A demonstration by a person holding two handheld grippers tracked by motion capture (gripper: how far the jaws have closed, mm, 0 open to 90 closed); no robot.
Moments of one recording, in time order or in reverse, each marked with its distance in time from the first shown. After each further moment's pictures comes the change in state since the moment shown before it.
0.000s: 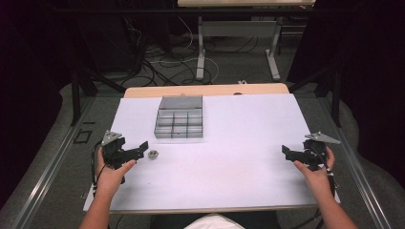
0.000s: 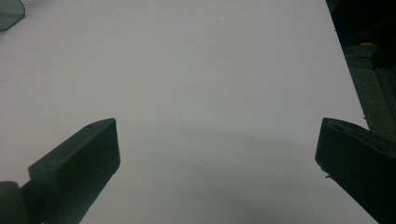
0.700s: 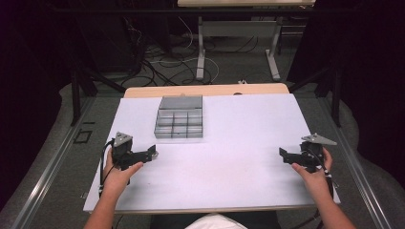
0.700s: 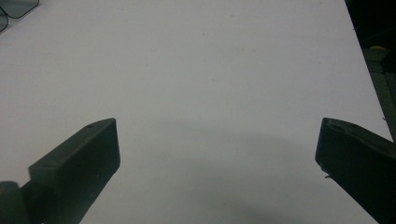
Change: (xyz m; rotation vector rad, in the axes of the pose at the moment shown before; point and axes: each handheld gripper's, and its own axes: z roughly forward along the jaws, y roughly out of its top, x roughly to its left) left arm -0.019 -0.005 0.012 0.050 -0.004 0.068; right arm 0.008 -0.004 0.001 0.005 0.024 -0.043
